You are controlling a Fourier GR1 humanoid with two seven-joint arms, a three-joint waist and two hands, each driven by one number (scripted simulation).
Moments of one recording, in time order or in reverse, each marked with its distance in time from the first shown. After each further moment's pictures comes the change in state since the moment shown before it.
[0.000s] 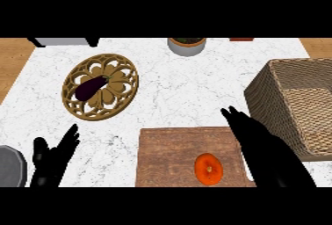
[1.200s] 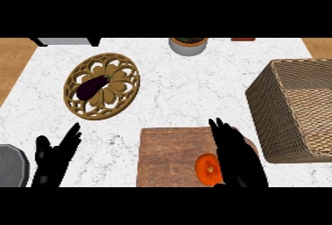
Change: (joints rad) left arm -0.007 -0.031 0.028 0.005 -0.037 -0.036 0.012; right arm 0.183 0.213 0.066 0.233 0.338 -0.044 -0.144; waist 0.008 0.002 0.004
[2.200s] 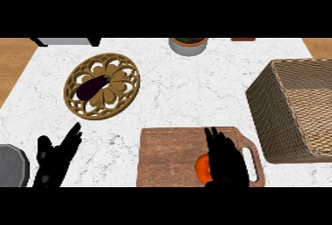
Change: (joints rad) left arm -0.002 -0.042 0.040 0.013 -0.046 -0.032 -0.004; right arm 0.086 0.129 -0.030 0.193 0.128 0.009 -0.074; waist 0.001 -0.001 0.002
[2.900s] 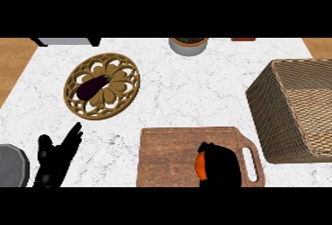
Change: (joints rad) left arm 0.001 -0.028 0.027 -0.014 -0.033 -0.022 0.026; right arm 0.018 0.027 0.010 0.116 0.116 -0.041 -0.079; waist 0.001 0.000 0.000
